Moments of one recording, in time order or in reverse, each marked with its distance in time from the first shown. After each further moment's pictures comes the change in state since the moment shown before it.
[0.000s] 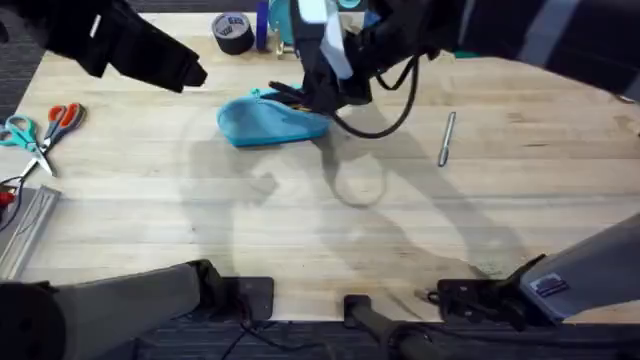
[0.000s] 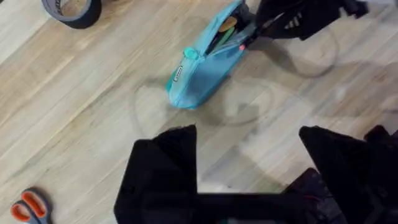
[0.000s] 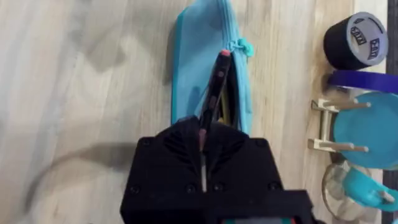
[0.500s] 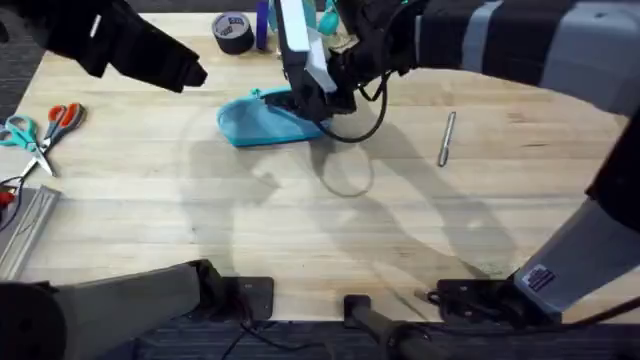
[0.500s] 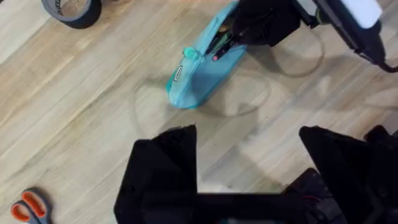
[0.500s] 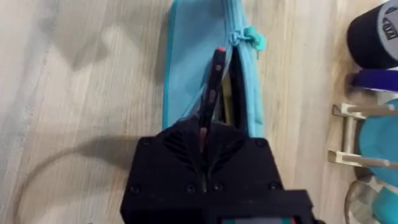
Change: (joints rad) left arm 0.000 0.000 0.000 0.000 0.000 0.000; right arm 0.008 0.151 0.000 0.119 -0.003 -0.004
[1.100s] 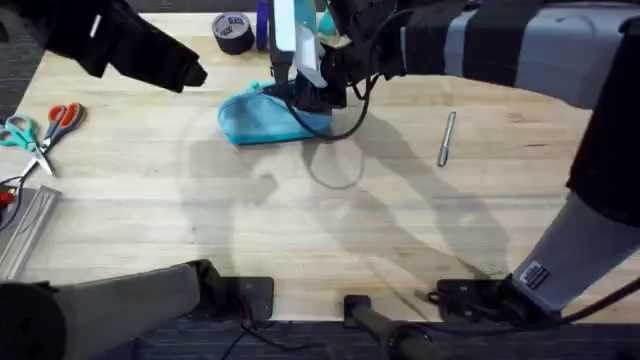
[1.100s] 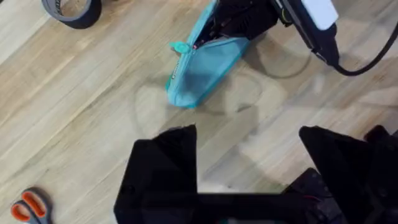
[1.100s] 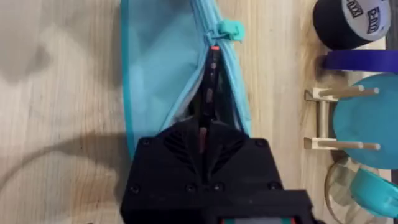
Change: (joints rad) left arm 0.000 0.000 0.000 0.000 0.000 0.000; right arm 0.004 0.053 0.000 0.159 0.103 0.105
